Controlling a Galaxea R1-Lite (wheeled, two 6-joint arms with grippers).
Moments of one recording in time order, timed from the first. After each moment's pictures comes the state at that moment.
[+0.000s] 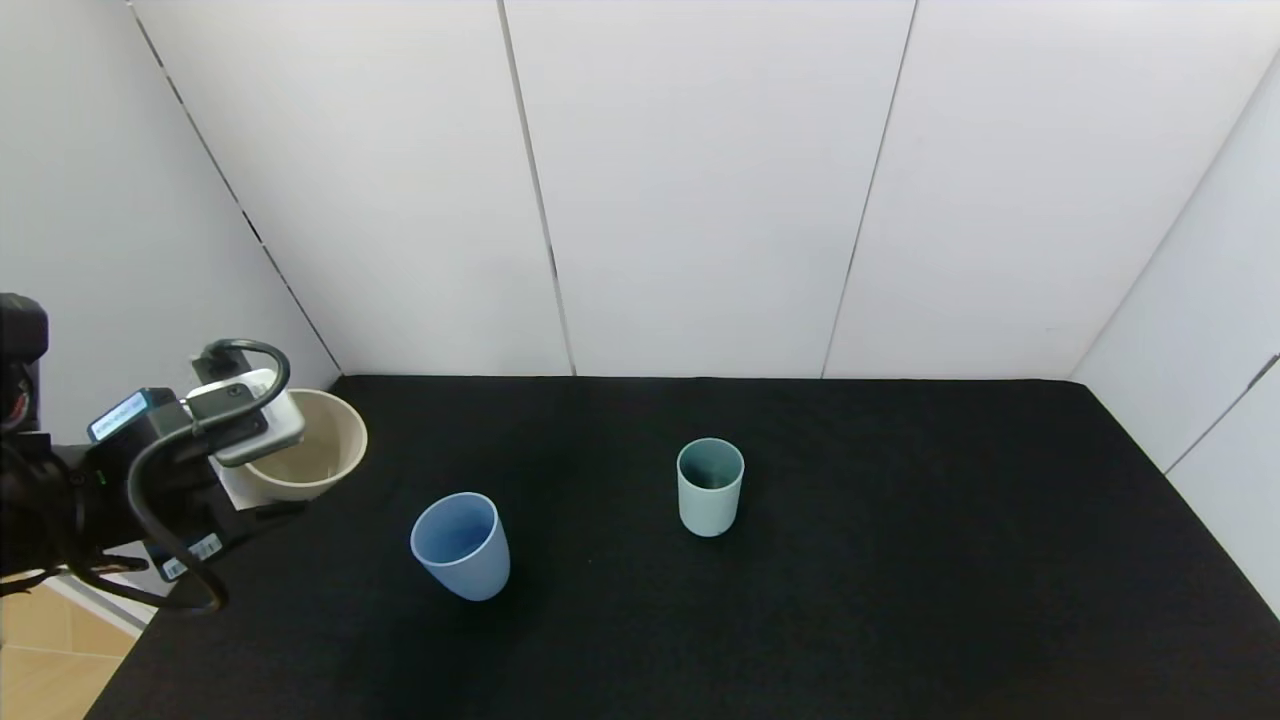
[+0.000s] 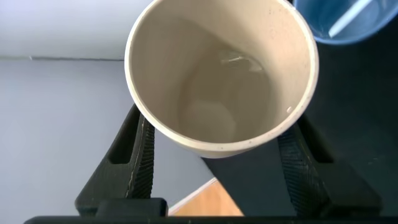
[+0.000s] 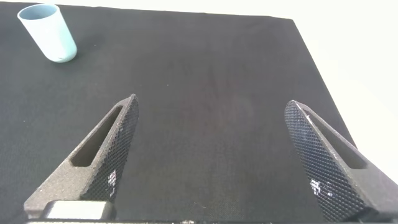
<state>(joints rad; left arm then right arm) 0.04 1.37 -0.80 -0.03 -0.04 1.08 0.01 0.00 0.00 0.00 0.01 0.00</state>
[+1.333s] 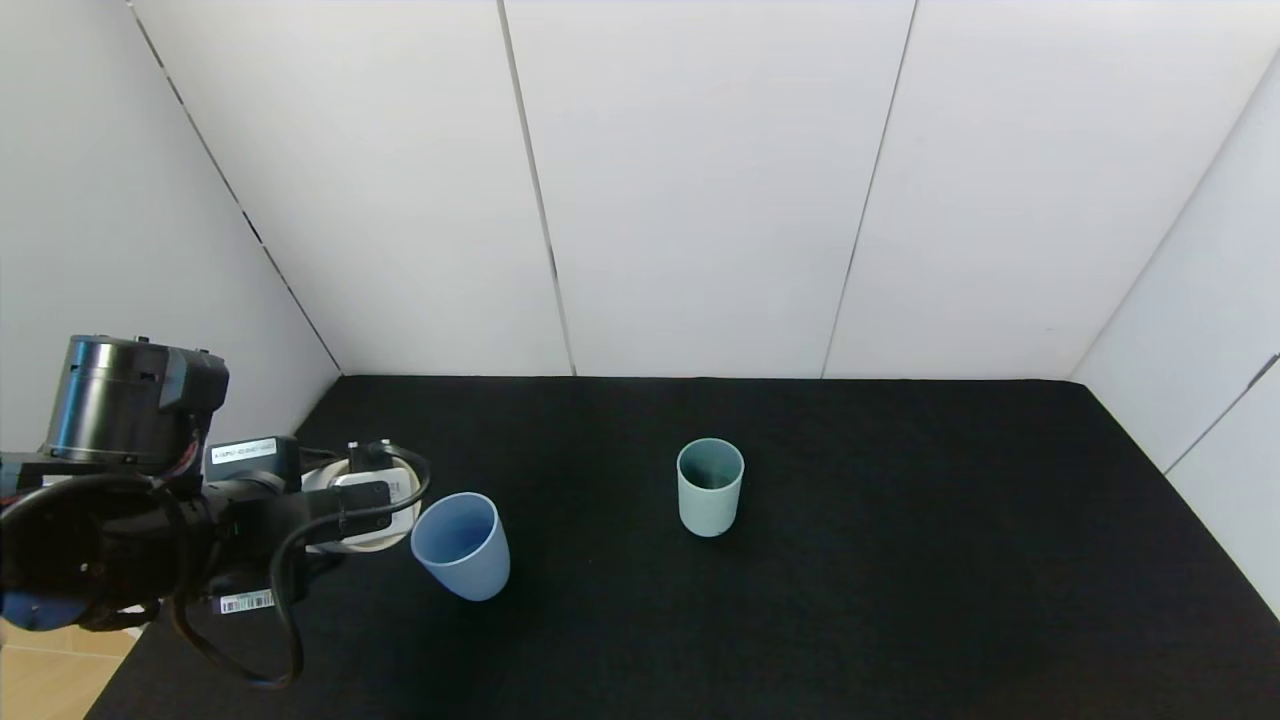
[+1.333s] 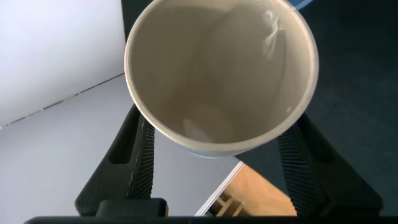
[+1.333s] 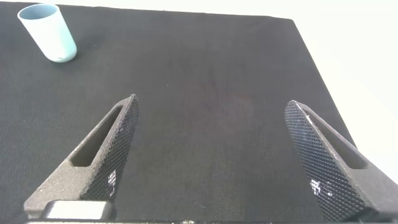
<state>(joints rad) -0.15 1.48 -0.77 -0.03 0.24 1.30 0.01 0.00 0.00 0.00 0.01 0.00</state>
